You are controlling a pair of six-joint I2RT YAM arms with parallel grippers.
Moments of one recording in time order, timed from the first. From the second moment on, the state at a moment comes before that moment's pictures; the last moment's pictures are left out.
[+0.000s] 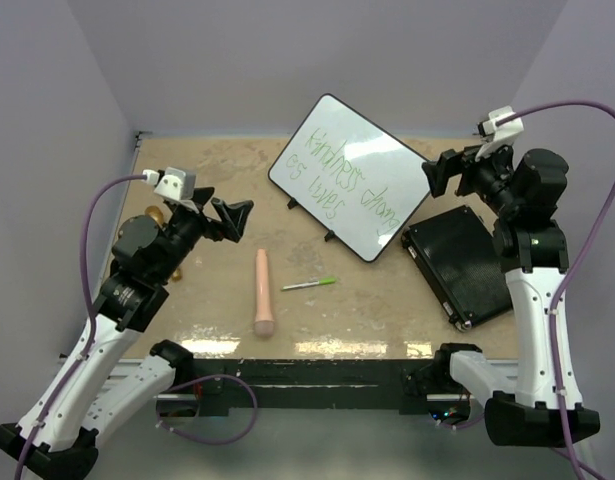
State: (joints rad) left arm -0.46 0.71 0.90 -0.15 0.01 -0.20; right arm -0.04 1.00 1.29 -0.41 -0.42 -0.10
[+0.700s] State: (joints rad) left arm -0.46 0.76 0.93 -0.19 0.03 -0.20; right arm -0.04 1.01 1.33 -0.37 -0.23 0.07
